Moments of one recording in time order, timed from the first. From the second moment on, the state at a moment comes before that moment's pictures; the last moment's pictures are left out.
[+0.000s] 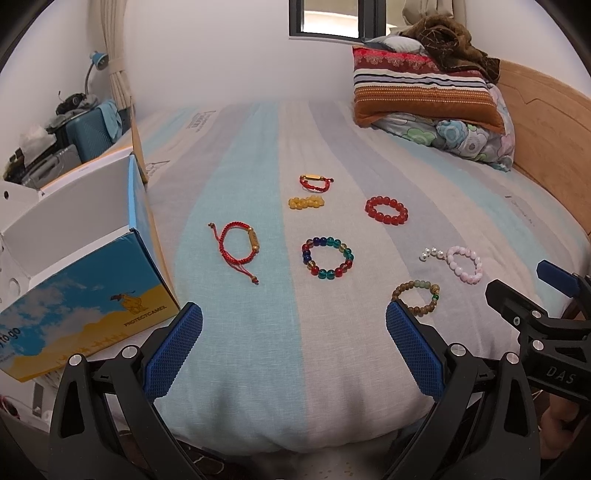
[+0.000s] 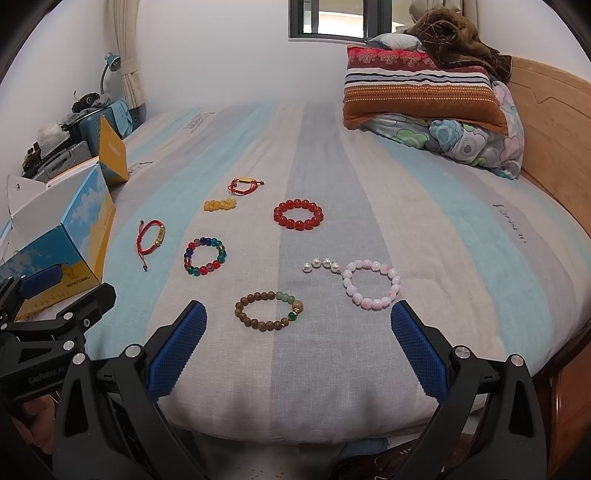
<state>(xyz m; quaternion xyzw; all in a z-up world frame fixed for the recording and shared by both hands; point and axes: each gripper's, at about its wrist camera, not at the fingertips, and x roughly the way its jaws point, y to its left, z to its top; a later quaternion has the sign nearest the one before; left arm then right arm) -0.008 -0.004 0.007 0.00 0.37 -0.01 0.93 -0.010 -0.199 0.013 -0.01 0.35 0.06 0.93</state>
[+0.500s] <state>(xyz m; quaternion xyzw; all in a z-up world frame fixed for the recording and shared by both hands) -0.009 -0.003 0.007 0.00 0.37 -0.01 0.93 -0.011 -0.199 0.013 -0.01 0.35 0.06 0.93</state>
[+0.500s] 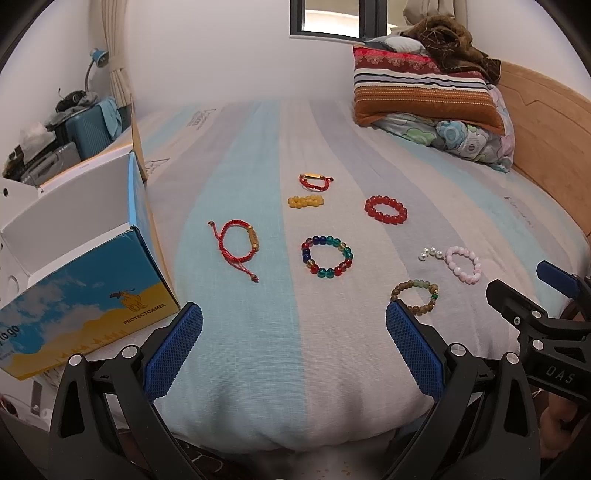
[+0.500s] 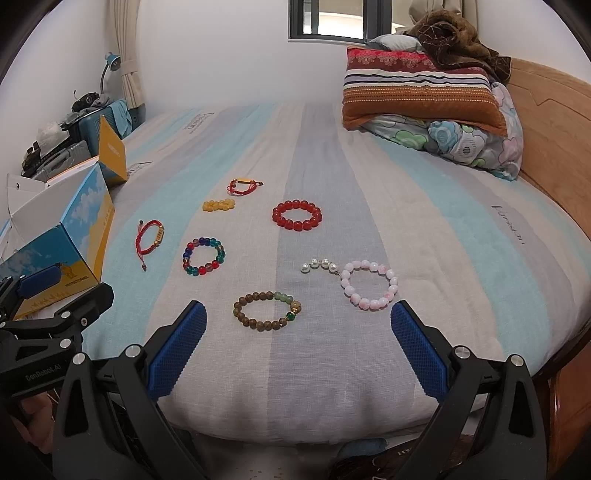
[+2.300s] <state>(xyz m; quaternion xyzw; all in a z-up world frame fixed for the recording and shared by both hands) 0.183 -0.047 -0.081 0.00 0.55 -0.03 0.83 0.155 -0.276 -0.065 0.06 0.56 0.01 0.83</state>
